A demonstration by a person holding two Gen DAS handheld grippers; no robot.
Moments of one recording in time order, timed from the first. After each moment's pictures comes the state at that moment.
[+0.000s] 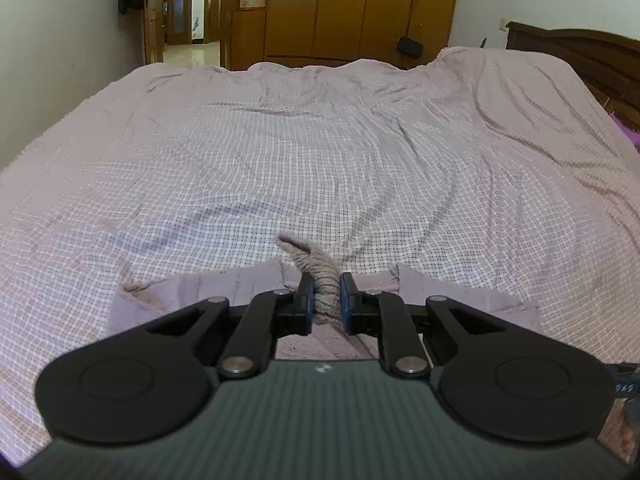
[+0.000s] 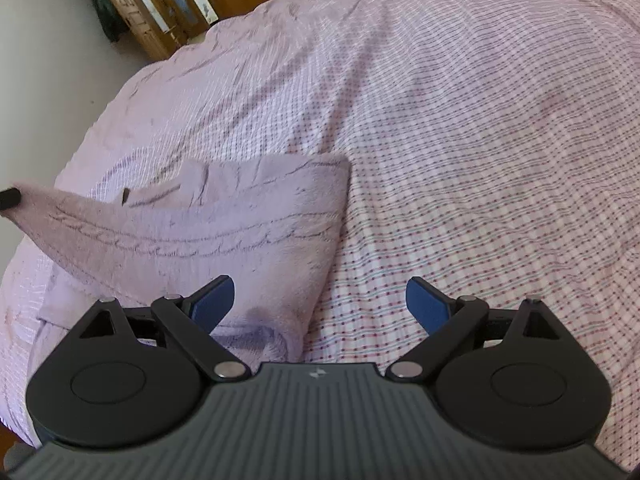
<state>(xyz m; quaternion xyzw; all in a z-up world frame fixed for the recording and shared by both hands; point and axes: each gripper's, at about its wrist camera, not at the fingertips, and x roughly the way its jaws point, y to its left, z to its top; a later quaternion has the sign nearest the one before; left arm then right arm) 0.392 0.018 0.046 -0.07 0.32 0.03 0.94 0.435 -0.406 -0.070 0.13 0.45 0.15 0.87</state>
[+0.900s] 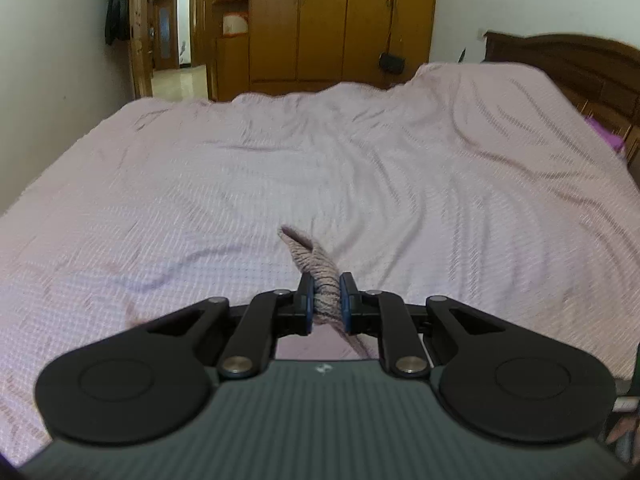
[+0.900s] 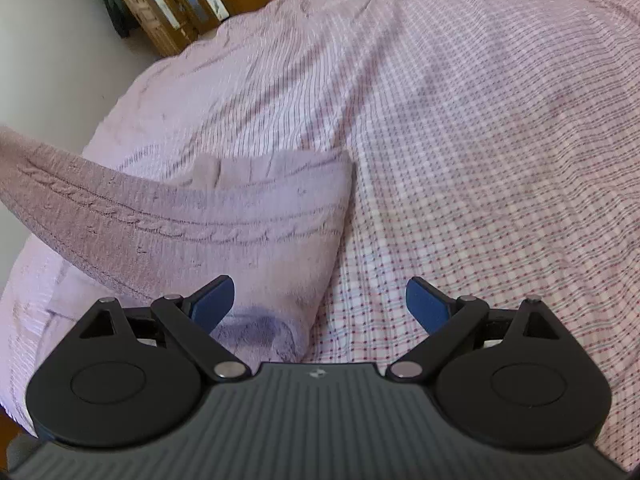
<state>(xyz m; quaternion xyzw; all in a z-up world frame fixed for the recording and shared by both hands) 0.372 -0.017 0.104 -0.03 0.31 0.02 0.95 0.430 -0.406 -0.068 0.13 0.45 0.17 0.87</state>
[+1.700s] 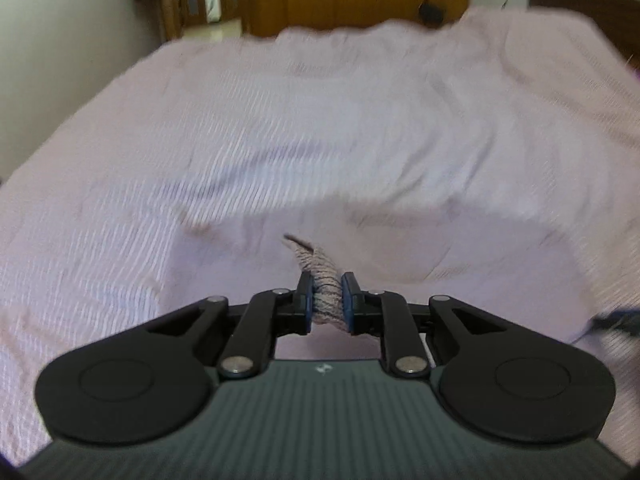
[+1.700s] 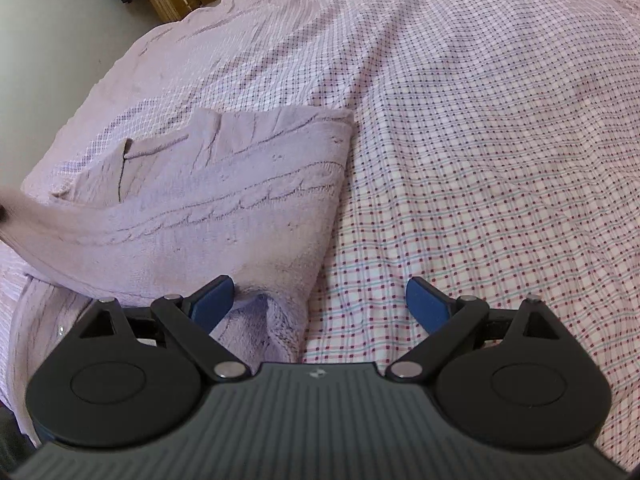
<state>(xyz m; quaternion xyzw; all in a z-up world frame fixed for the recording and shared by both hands) 0.349 0.051 -0.004 -0.03 0.39 0.08 0.92 0.427 -0.382 -0.088 0.08 0.47 0.18 0.86</state>
